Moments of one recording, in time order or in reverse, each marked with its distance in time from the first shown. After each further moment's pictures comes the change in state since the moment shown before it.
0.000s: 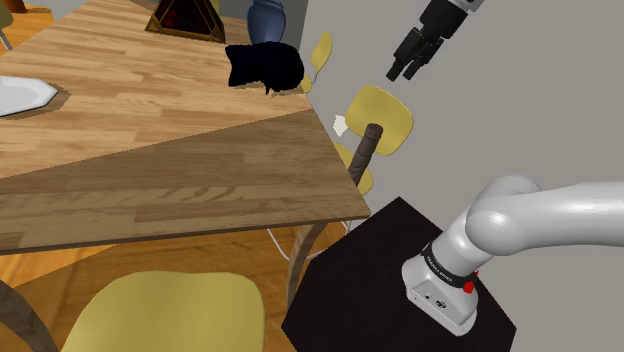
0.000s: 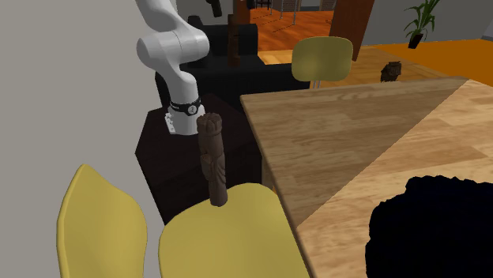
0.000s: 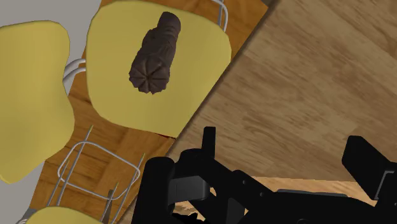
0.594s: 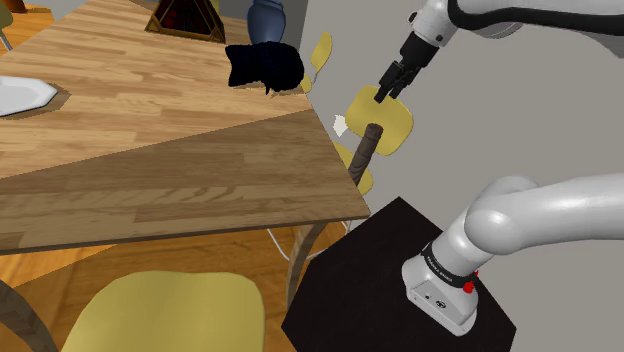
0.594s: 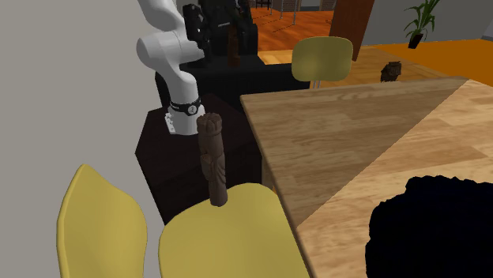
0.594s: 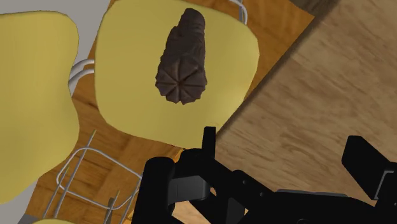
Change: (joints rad) arm -0.023 0.093 -0.078 -0.128 -0.051 0.193 -0.119
